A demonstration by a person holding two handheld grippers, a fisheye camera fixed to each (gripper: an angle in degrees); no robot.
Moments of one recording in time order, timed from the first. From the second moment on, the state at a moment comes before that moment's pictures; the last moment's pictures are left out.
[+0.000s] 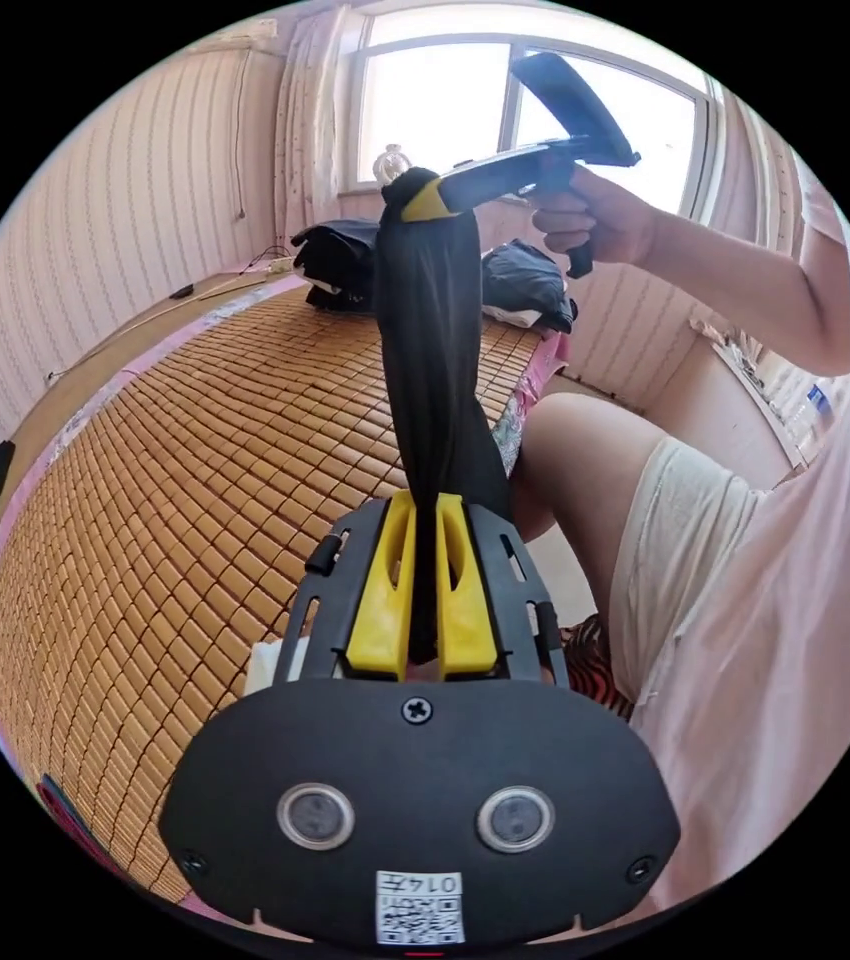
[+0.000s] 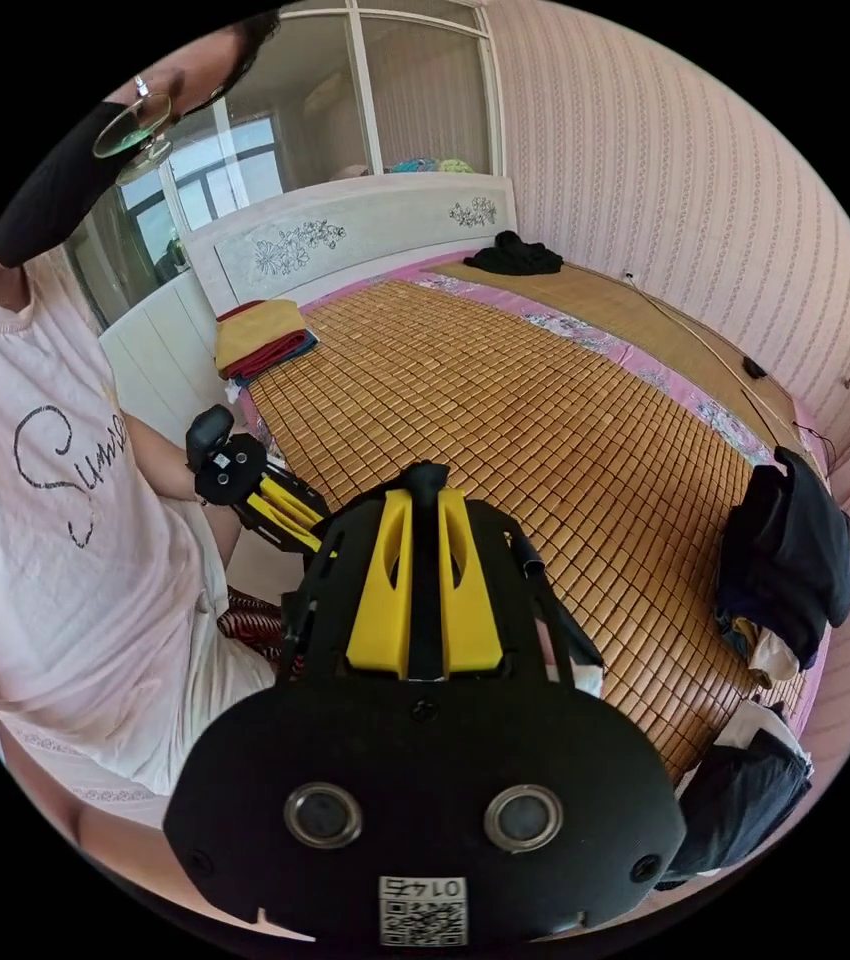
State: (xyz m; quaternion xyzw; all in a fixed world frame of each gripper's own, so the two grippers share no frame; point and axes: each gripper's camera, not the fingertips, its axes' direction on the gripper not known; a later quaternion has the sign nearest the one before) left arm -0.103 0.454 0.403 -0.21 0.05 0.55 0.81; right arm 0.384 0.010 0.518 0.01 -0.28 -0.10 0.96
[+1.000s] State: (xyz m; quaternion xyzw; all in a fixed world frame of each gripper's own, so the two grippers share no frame) left arm -0.477 0.192 -0.123 0.01 -0.47 0.02 0.88; right arm -0.183 -0.391 0.601 -0.07 -0.39 -0.28 0.87
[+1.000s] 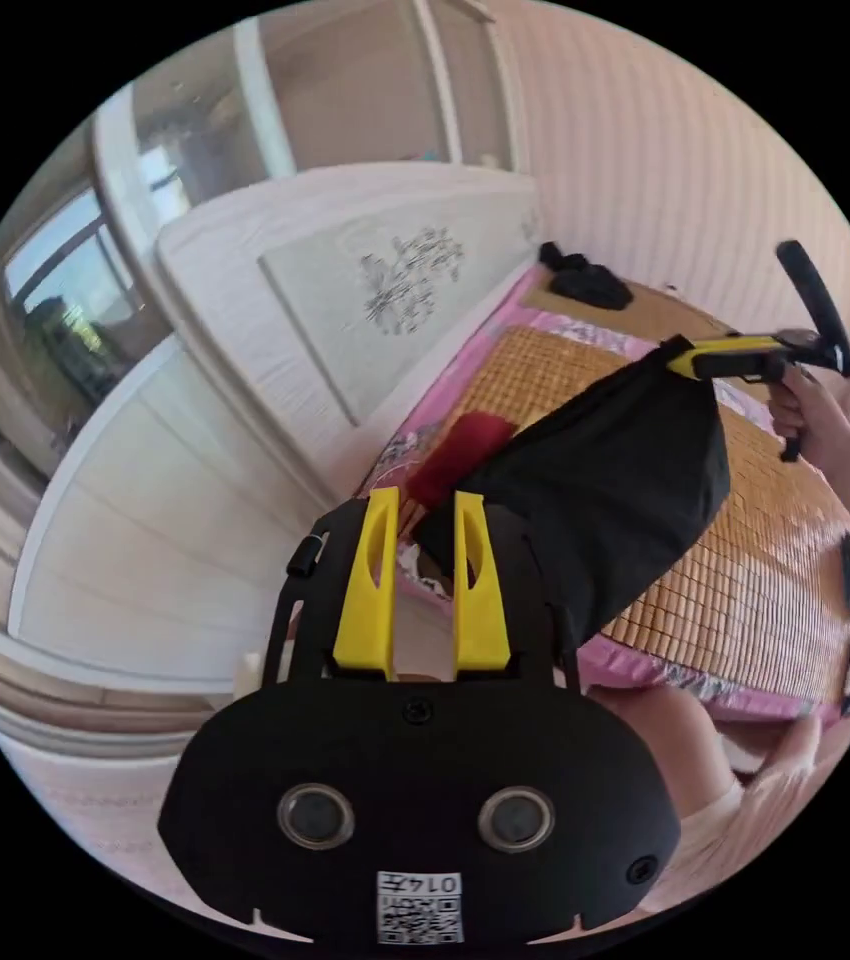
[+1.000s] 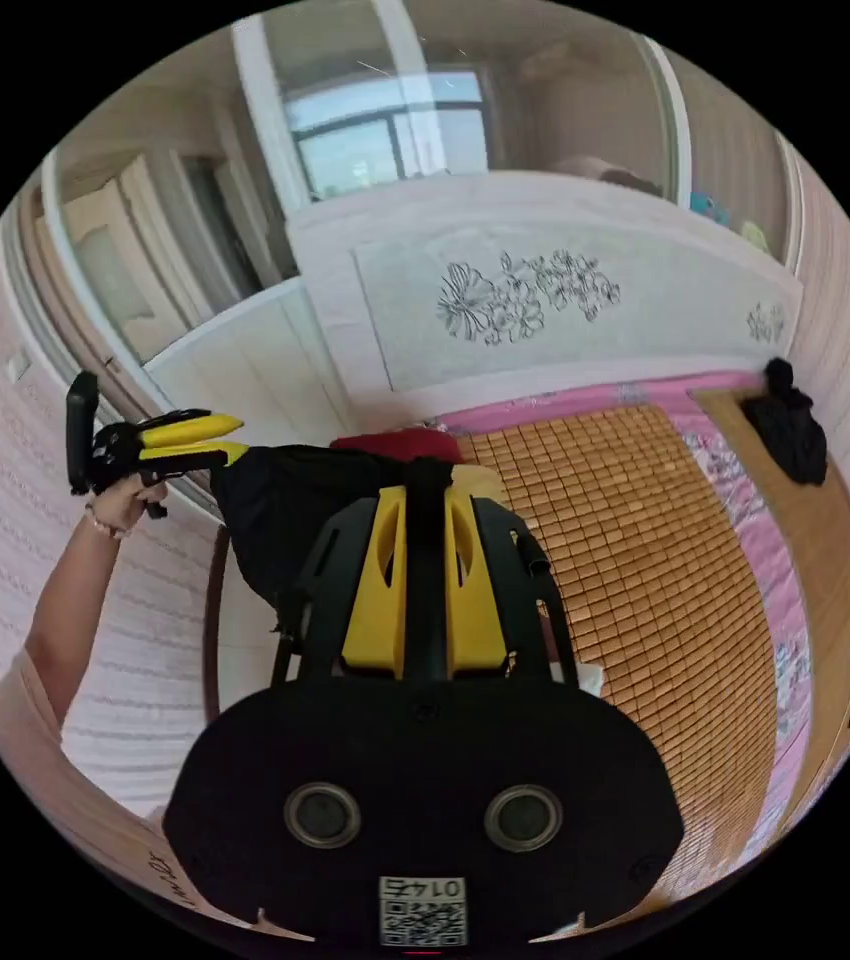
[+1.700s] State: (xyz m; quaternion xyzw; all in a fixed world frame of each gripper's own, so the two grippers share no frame) left arm -0.274 0.446 0.093 -0.05 -0.16 0.28 0.95; right arm 0.299 0.029 0.570 -0.08 -0.22 0.12 0.96
